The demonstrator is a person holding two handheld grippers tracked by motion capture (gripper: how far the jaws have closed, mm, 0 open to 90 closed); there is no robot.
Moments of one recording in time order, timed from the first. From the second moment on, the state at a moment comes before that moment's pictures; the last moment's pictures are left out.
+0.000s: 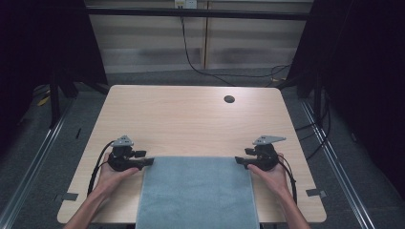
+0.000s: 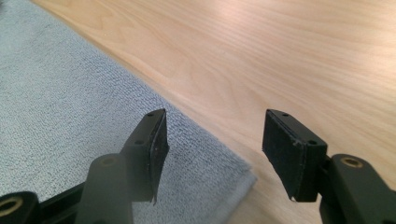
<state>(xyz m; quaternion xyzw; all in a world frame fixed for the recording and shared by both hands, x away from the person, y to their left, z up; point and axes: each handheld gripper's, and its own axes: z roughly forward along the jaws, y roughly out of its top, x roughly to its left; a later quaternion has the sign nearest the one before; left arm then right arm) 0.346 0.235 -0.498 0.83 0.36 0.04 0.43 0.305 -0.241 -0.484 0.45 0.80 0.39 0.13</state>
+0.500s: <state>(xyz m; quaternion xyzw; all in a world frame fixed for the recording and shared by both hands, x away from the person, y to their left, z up) 0.338 0.234 -0.506 0.84 0.34 0.03 0.43 0.303 -0.239 -0.501 0.45 0.81 0.37 0.11</state>
